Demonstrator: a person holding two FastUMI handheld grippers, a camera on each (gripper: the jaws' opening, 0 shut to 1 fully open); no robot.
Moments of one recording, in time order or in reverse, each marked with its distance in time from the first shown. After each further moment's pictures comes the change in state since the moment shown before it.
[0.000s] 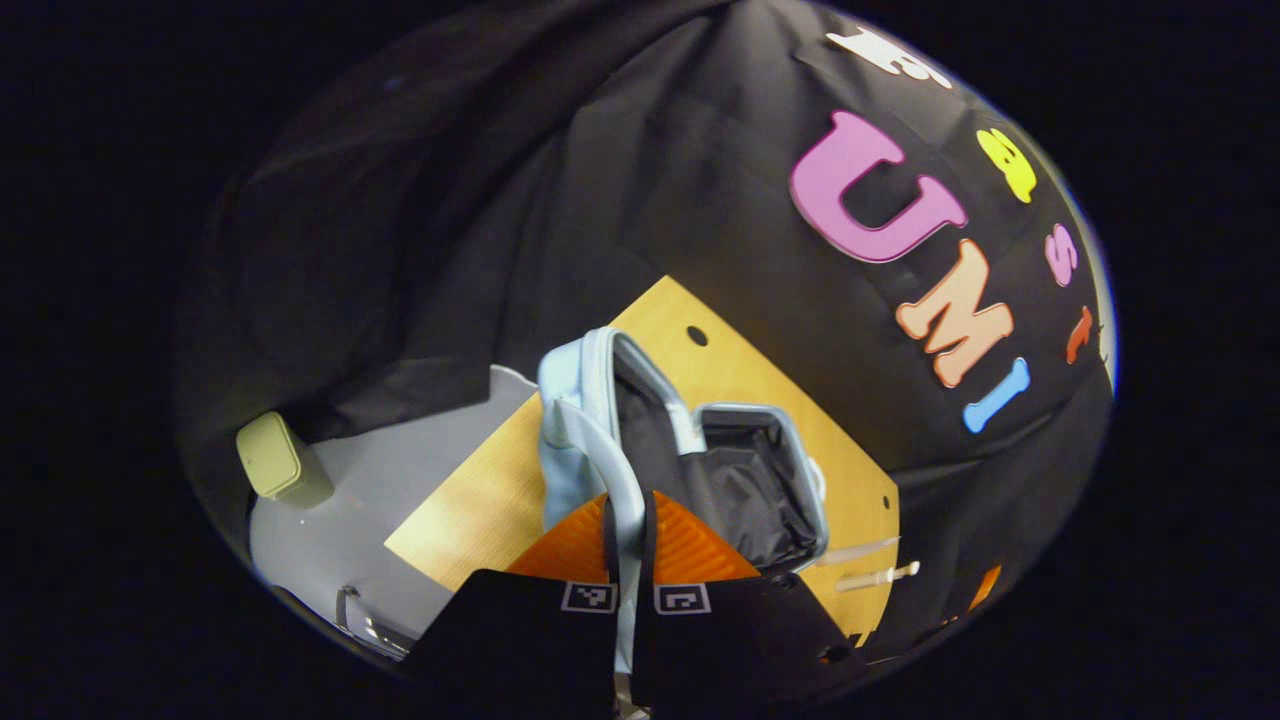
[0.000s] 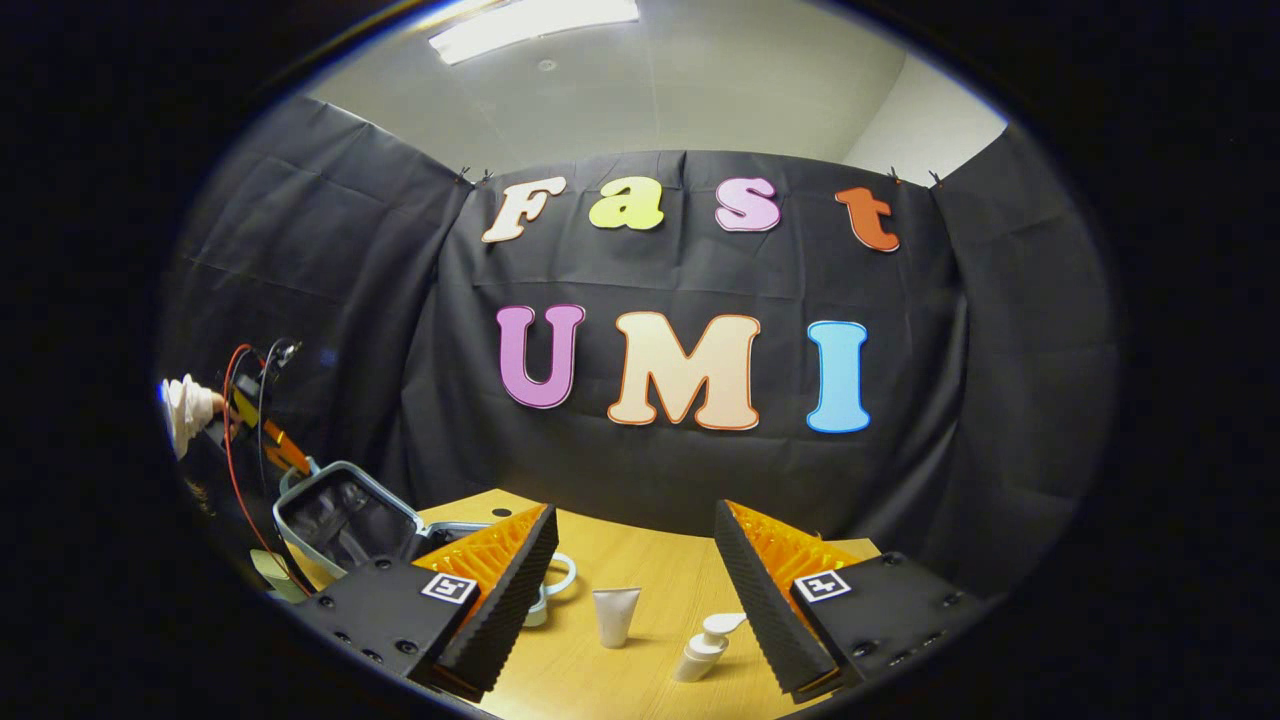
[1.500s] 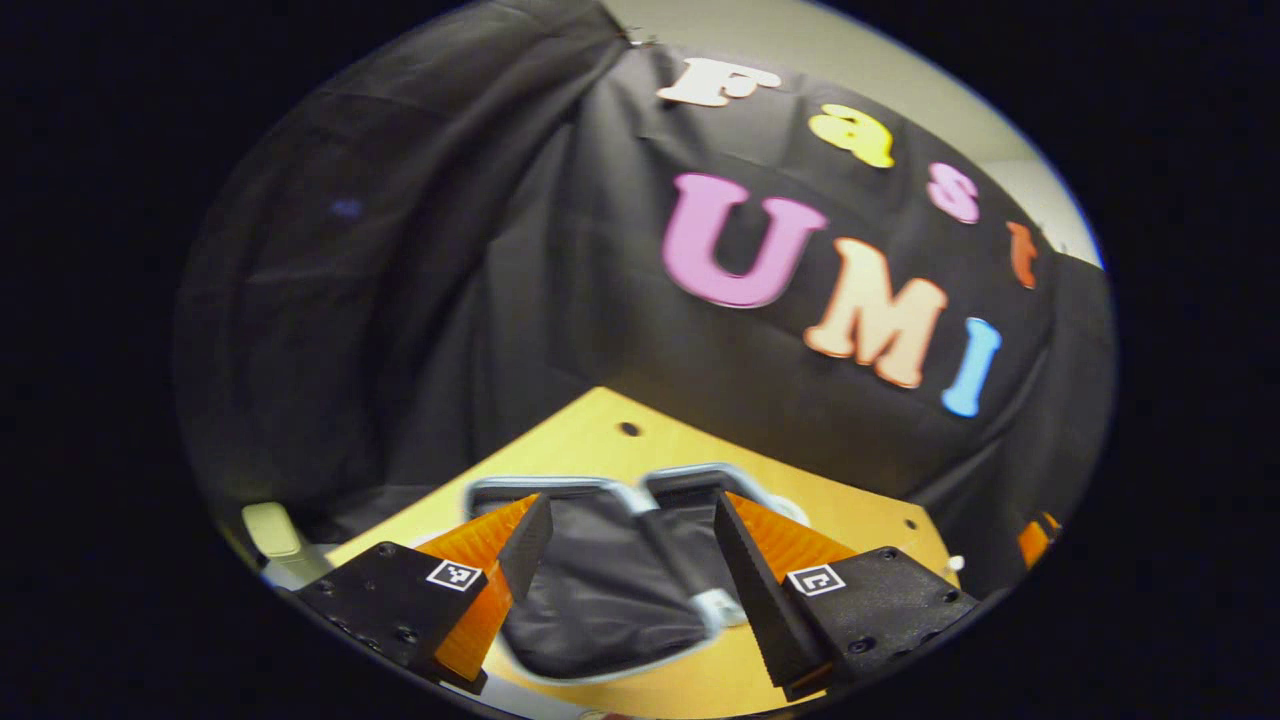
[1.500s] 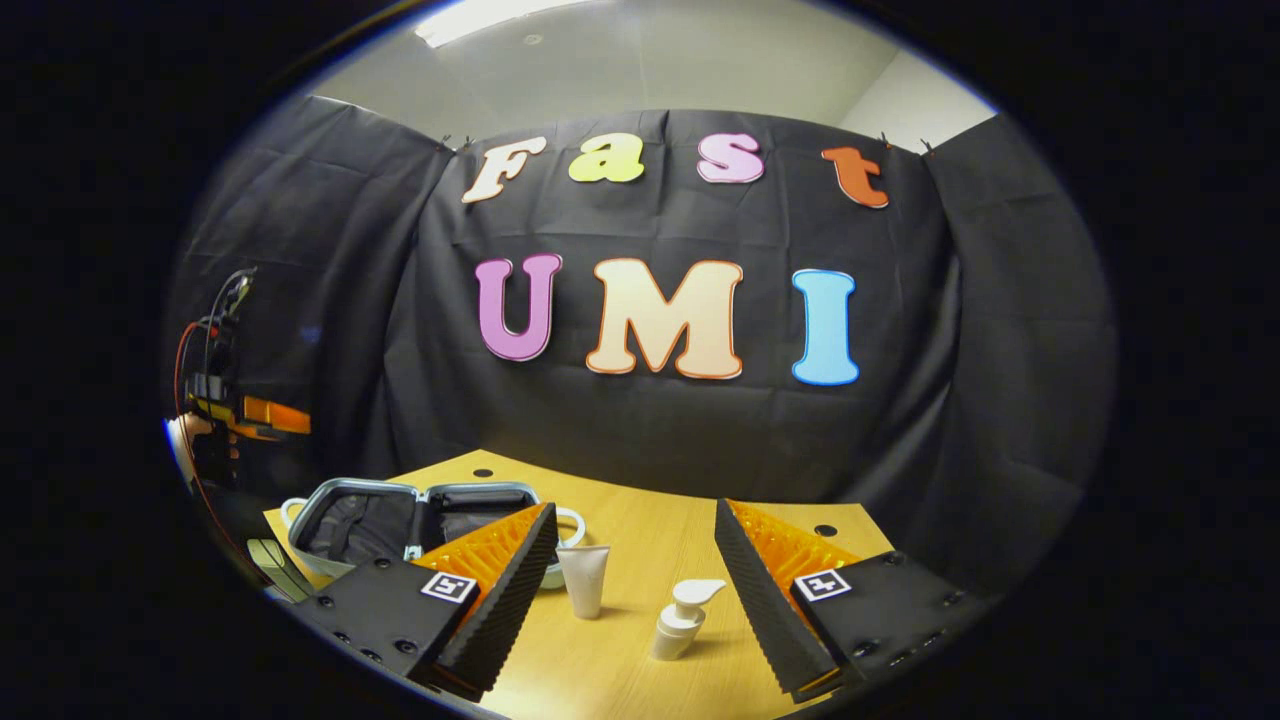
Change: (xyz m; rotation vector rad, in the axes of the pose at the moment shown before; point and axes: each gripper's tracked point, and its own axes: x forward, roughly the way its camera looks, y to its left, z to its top) left arm -0.015 -0.208 -0.043 0.294 -0.457 -0.164; right arm 0.014 -0.040 -0.068 -0.003 0.143 -0.022
